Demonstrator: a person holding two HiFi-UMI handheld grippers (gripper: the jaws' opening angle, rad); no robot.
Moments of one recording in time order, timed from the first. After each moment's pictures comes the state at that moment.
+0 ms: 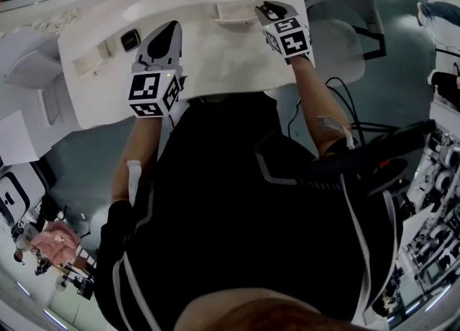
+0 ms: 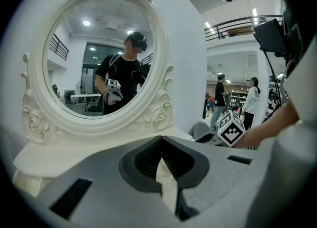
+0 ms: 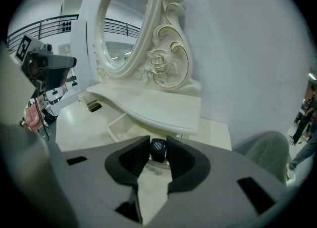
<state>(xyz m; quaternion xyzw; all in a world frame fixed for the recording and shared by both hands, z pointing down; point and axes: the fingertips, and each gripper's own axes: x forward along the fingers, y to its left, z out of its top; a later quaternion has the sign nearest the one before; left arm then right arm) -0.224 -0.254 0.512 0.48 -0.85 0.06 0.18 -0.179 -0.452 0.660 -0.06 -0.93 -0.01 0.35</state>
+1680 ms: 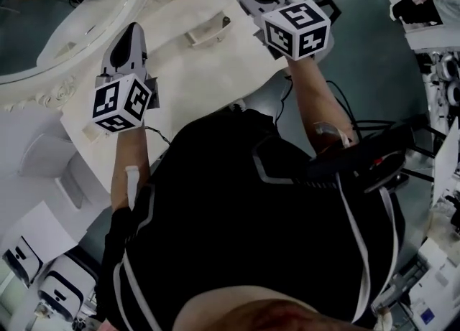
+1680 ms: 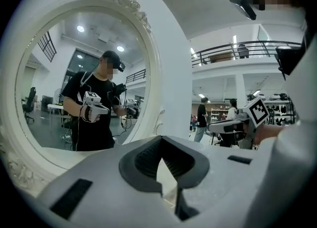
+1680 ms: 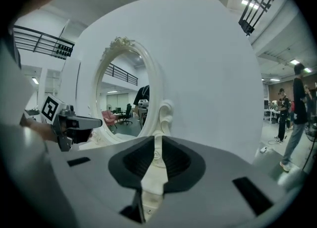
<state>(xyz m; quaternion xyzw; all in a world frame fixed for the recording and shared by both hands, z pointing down) -0.267 -0.261 0.378 0.59 -0.80 -0.01 0.09 -0.149 -0.428 0.379 0.08 -0.99 0.02 0.11</state>
